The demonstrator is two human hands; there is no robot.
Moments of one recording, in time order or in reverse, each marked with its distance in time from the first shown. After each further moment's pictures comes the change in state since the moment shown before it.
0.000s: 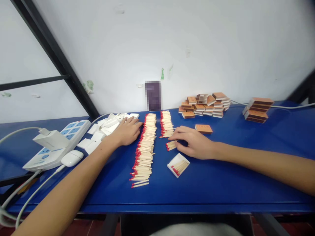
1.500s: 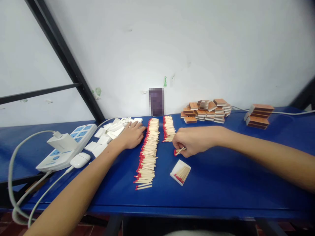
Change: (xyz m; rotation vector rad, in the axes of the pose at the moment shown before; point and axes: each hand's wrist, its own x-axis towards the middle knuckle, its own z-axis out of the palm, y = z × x) left_hand -0.003 0.001 0.001 -0.047 0.027 -0.027; right_hand 0.052 -0.023 -0.055 -0.168 -0.686 -0.005
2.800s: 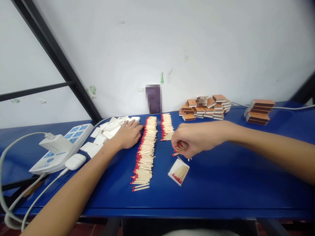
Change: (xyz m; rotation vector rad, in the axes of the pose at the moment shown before) left_hand 0.000 -0.002 0.000 0.006 -0.012 0.007; right_hand -0.015 -0.006 -0.015 0.209 0.020 -0.138
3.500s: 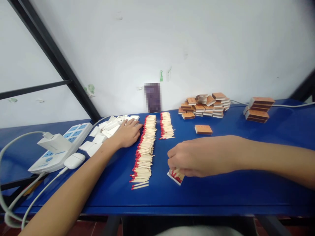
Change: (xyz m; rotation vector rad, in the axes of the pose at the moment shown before) left_hand 0.002 0.002 -0.003 0.039 -0.028 0.002; right_hand -0.011 -0.040 0.026 -0.327 -0.050 -0.085
